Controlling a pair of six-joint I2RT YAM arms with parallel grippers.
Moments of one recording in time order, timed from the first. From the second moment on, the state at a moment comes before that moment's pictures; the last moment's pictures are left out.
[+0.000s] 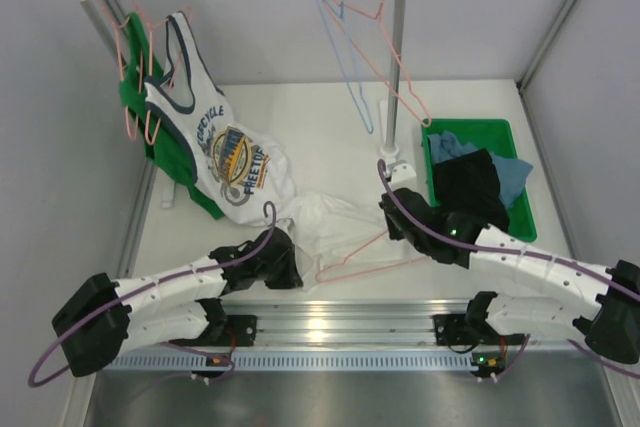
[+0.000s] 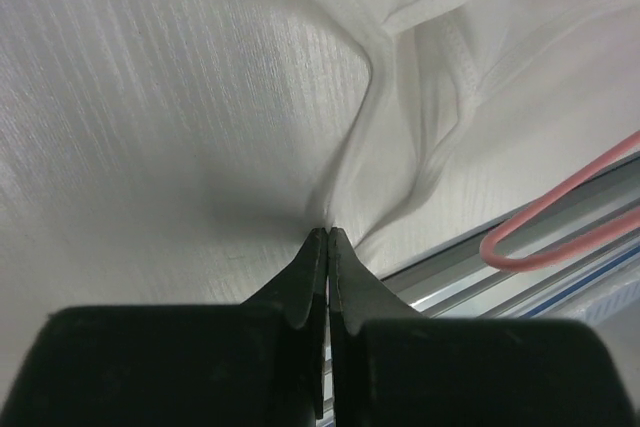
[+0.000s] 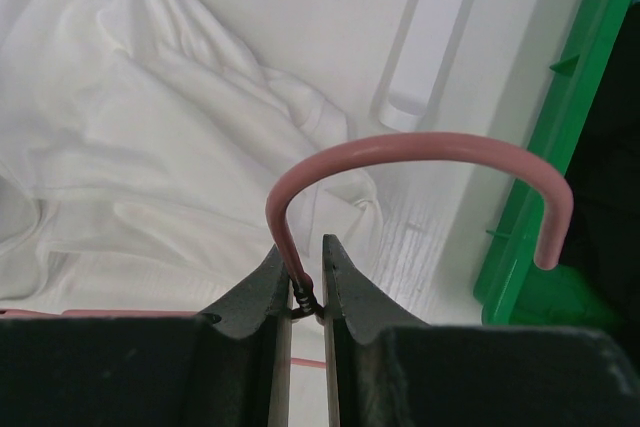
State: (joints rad) left arm -0.90 1.03 0.36 -0.30 0.05 -0.87; right arm 0.97 1.06 0.80 -0.50 0.50 0.40
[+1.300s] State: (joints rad) left arm -0.92 1.05 0.92 -0.53 -0.05 -0.69; right arm 1.04 1.20 1.03 -0.49 0.59 0.44
